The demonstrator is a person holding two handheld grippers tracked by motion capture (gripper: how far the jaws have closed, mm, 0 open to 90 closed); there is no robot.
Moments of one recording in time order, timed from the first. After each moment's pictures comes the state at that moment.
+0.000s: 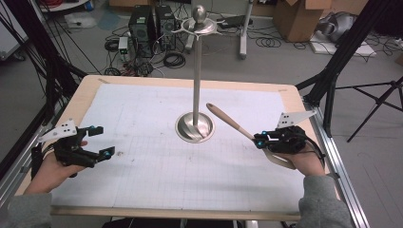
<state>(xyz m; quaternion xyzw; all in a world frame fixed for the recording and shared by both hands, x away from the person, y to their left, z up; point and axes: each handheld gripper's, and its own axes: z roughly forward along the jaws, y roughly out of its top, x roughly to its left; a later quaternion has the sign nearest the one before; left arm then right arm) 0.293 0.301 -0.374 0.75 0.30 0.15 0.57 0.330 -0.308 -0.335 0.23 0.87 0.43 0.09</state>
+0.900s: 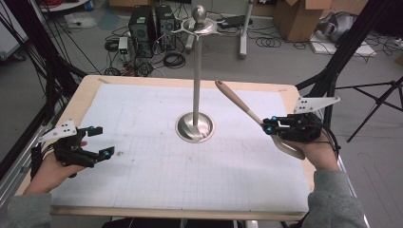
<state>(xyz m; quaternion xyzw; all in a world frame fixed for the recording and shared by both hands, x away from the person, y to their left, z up) 0.294 0.303 -0.376 0.75 0.31 0.15 0.56 0.326 -0.321 -0.283 0.23 0.84 0.47 0.13</state>
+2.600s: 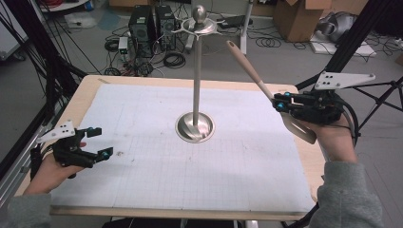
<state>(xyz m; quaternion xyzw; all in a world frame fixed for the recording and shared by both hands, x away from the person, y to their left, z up) 0.294 0.308 -0.380 0.75 0.31 0.14 0.57 0.316 -0.322 -0.209 0.24 0.80 0.52 0.18</state>
